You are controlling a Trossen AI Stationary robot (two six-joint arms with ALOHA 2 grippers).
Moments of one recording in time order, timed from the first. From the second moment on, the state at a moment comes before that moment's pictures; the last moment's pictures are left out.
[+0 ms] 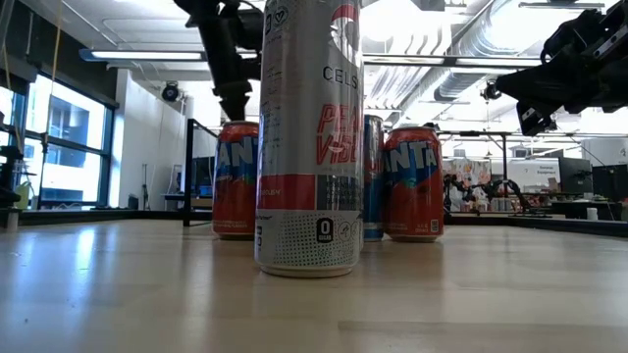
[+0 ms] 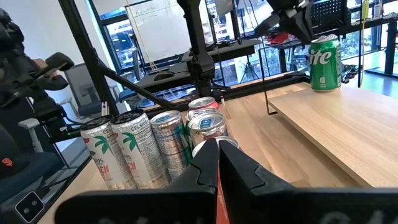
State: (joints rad) left arm 0.63 1.63 1.47 -0.96 -0.24 0.35; right arm -0.01 0.01 0.01 0.02 0.00 0.23
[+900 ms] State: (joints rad) left arm 0.97 1.14 1.06 -0.66 0.07 -0.09; right arm -0.01 0.01 0.01 0.02 0.00 0.23
